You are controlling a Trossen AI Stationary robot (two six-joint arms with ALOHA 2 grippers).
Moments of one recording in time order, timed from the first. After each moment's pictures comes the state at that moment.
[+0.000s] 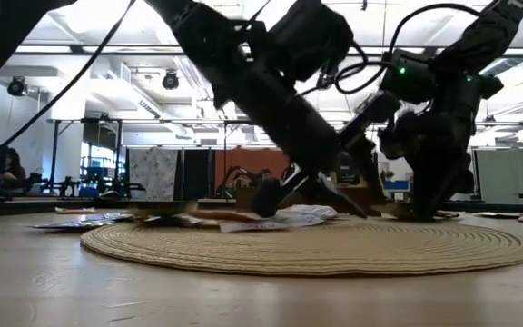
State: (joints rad) left arm -0.12 2.19 1.45 0.07 -0.31 -1.36; right arm -0.19 1.40 0.54 -0.32 -0.18 0.63
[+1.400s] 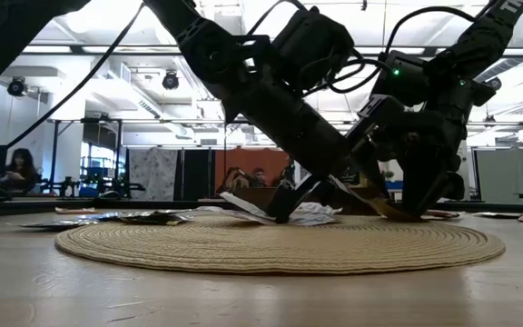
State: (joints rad) left arm -0.09 2.24 1.46 0.19 -0.34 -1.33; right arm -0.19 1.44 0.54 -0.22 -0.24 0.64
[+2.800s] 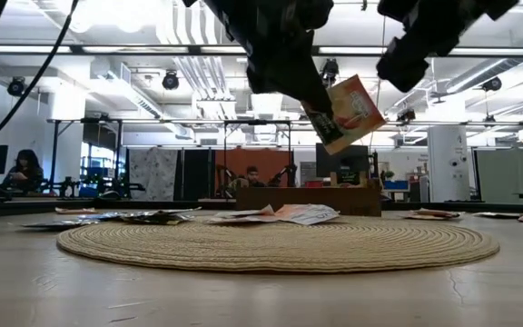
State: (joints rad) left arm -0.12 1.87 1.52 -0.44 -0.08 -0.15; right arm 0.00 1.07 0.79 -0.43 -0.23 0.15
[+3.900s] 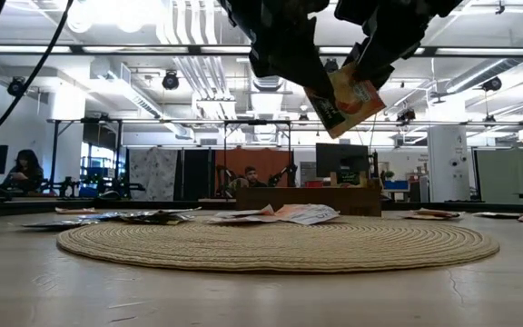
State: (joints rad) left arm -0.12 1.86 1.57 -0.48 -0.17 -0.10; right arm 0.03 1.36 1.03 -0.54 -0.18 0.08
